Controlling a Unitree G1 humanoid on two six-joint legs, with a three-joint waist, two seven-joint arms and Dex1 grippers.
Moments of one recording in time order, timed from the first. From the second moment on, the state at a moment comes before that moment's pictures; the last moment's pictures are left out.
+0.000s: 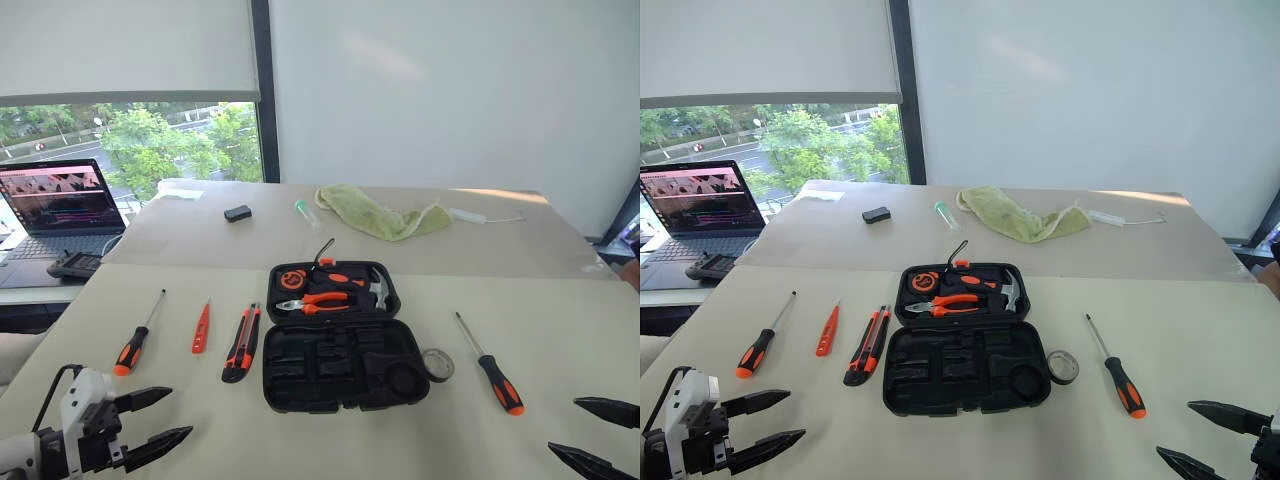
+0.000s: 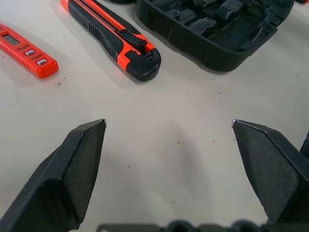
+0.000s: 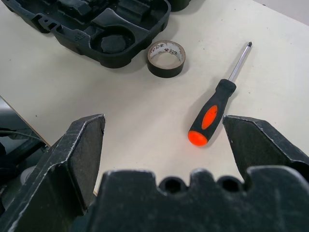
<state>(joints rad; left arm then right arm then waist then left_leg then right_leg) 0.49 0.76 0.52 -0.31 -0.59 0.35 -1.17 0.75 -0.73 -0.92 -0.48 0.63 0.33 1.22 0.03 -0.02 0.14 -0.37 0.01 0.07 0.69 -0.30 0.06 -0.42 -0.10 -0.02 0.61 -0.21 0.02</state>
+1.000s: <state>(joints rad) -0.23 1.07 0.23 -0.01 -0.55 1.25 -0.51 0.15 -0.84 -0.37 -0.78 0.89 0.45 0.98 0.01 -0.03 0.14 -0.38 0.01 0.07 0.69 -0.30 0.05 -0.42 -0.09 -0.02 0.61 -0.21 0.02</state>
